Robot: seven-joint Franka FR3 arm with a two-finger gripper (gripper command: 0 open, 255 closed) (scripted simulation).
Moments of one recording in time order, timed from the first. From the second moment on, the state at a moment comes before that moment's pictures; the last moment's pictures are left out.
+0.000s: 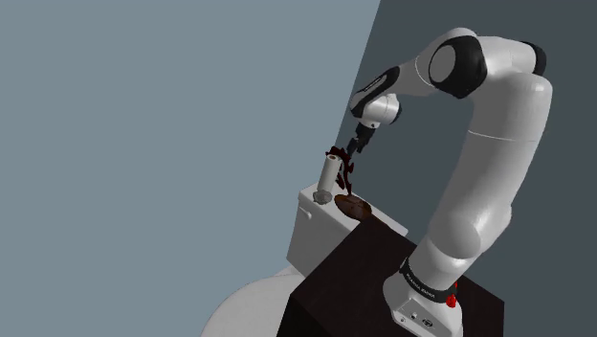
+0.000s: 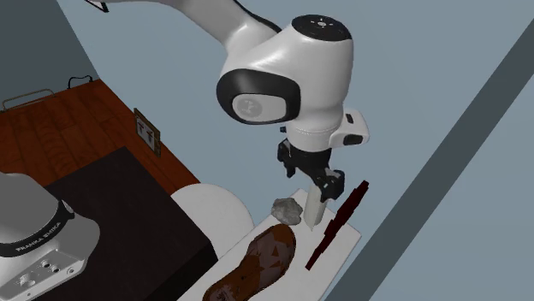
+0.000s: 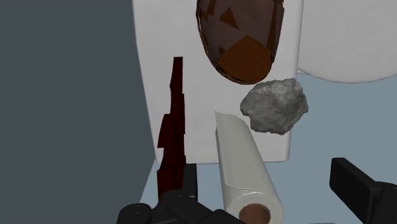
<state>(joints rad) -0.22 0.26 -0.49 -2.13 0.26 2.43 -0.85</state>
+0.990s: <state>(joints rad) -0.42 0.62 -0.37 -1.81 0.50 2.47 -1.06</state>
